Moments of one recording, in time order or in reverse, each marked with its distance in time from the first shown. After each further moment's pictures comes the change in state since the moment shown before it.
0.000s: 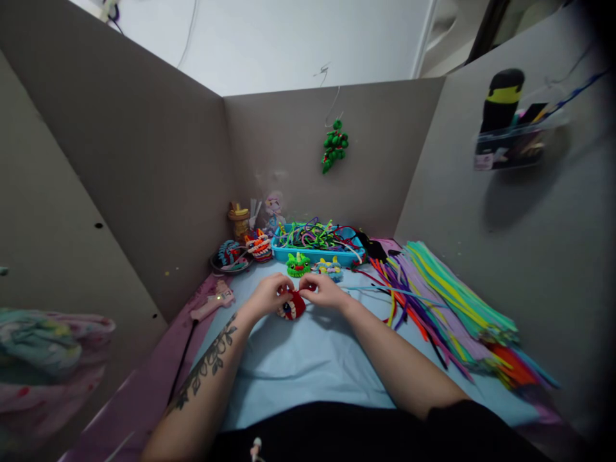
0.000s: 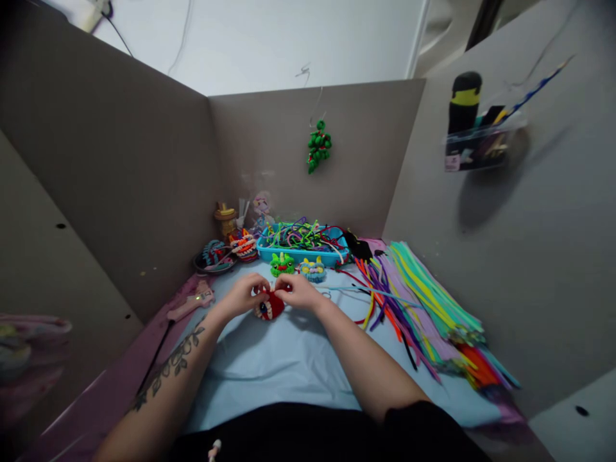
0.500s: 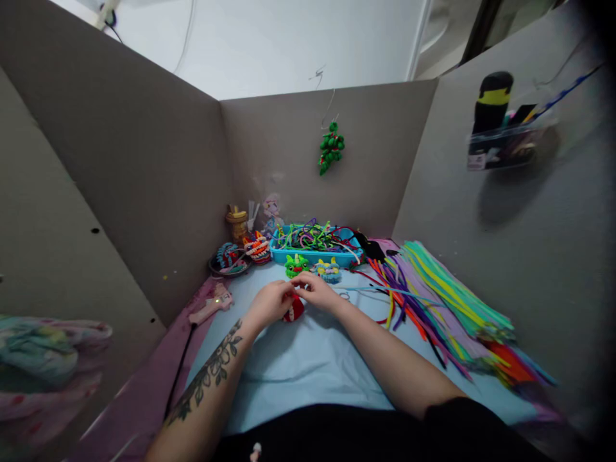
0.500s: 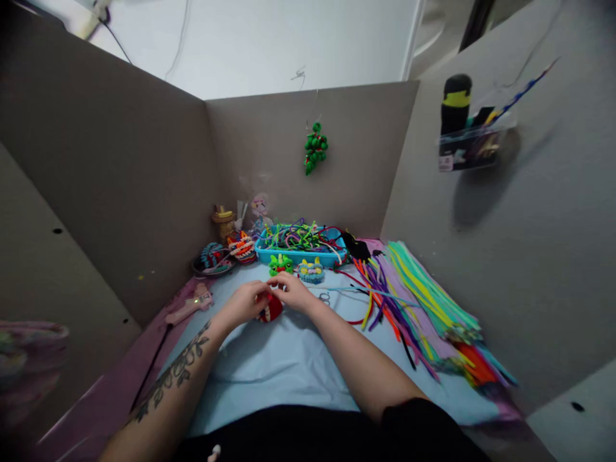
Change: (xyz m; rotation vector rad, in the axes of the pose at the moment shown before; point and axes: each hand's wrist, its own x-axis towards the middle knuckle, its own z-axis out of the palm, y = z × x) left_hand -0.005 0.014 0.010 0.145 -0.006 -0.032; right_hand 0.010 0.011 0.014 0.092 0.054 0.036
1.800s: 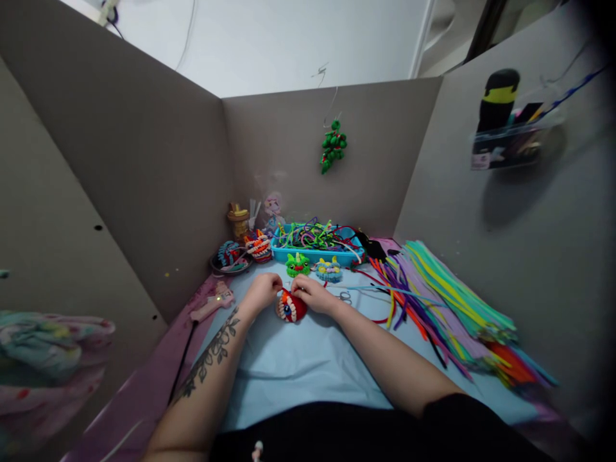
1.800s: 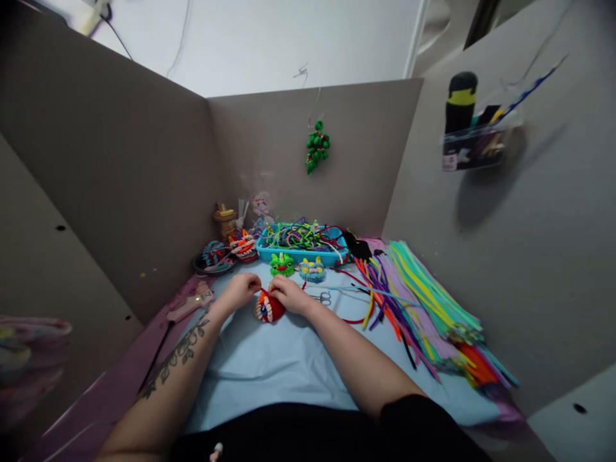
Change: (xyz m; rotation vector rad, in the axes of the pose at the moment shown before) left_hand 0.015 -0.041 -0.001 0.110 0.001 -0.170; right_hand -0.001 0.011 0.013 -0.007 -0.089 -0.102
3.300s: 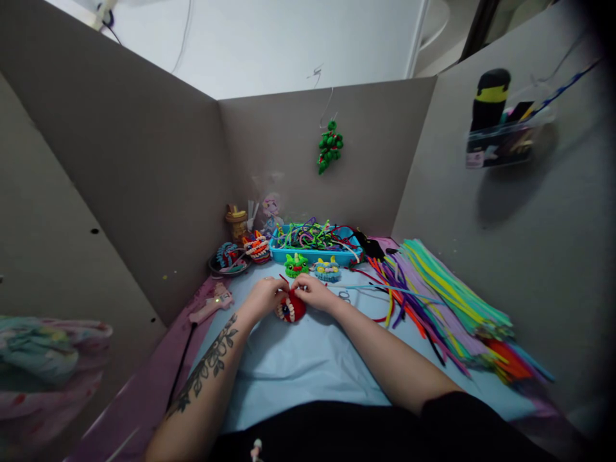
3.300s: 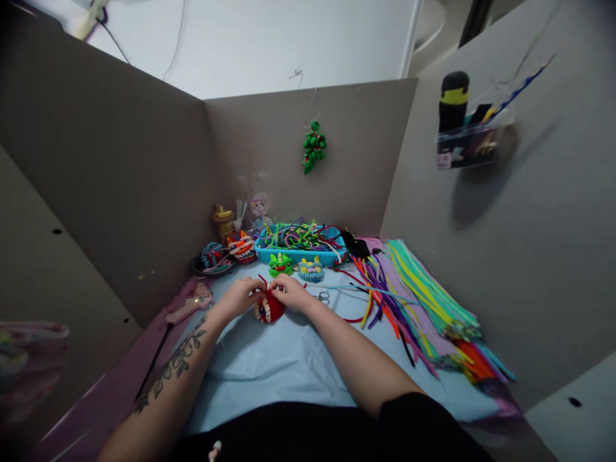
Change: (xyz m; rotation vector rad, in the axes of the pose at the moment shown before) left_hand -0.015 0.024 -0.014 -0.022 -0.060 0.139; right_hand -0.001 0.001 -0.006 -0.069 0.058 0.106
